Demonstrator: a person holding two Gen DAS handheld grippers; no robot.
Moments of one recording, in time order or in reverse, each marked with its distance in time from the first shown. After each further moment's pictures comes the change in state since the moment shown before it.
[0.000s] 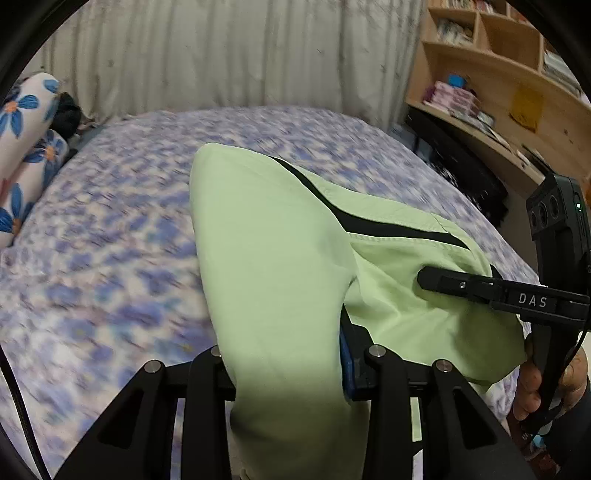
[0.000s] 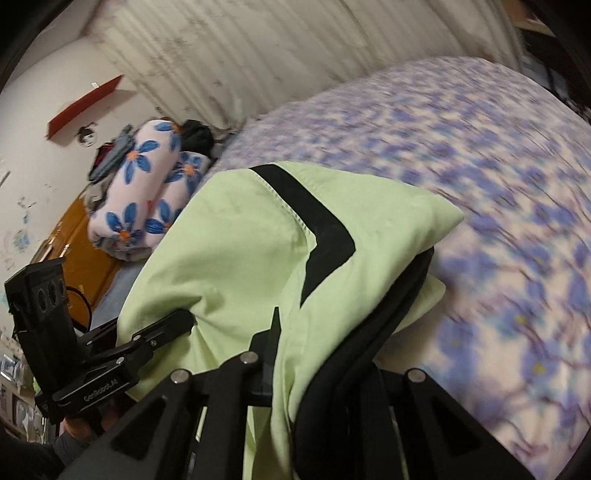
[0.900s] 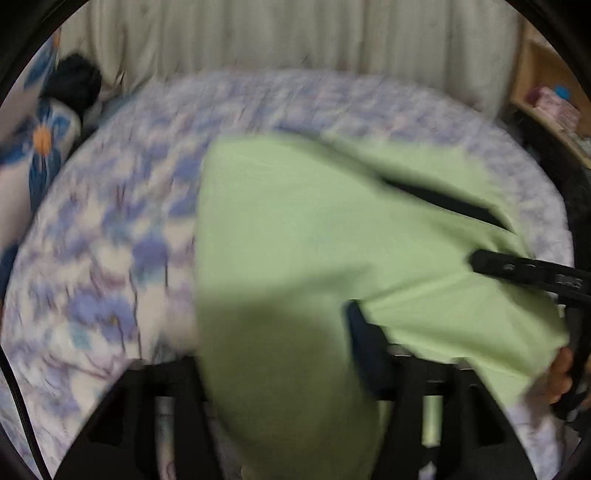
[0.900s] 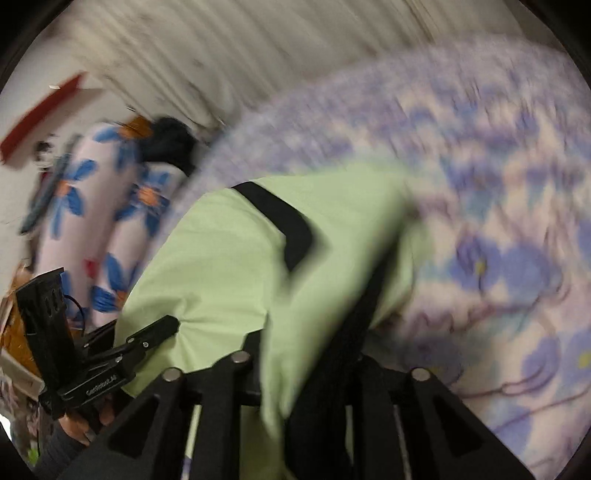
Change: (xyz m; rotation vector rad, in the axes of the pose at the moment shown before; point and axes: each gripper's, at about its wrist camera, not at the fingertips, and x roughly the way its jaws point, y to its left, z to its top) left arm 0.282 0.361 0.169 -0.050 0.144 0.171; right arm 0.393 -0.010 0.205 0.054 0.119 -0.065
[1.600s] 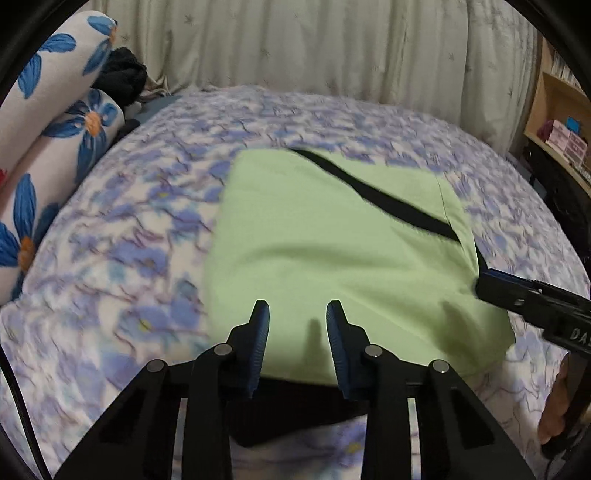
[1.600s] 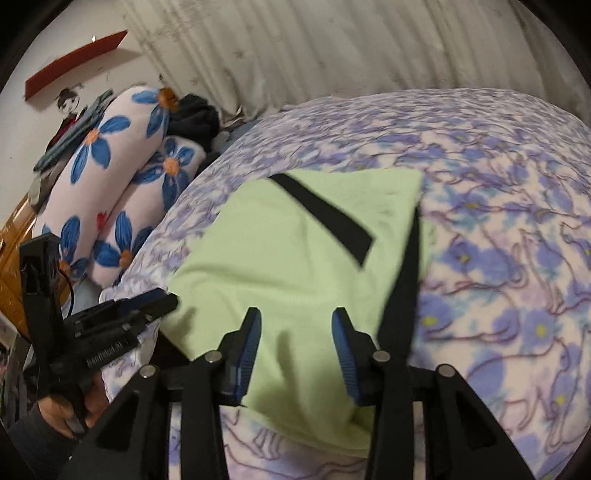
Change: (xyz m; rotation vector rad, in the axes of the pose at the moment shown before) left arm -0.074 -0.035 -0.045 -0.099 -0.074 0.046; right arm -0.072 0.077 -0.043 -0.203 -0.065 -0.024
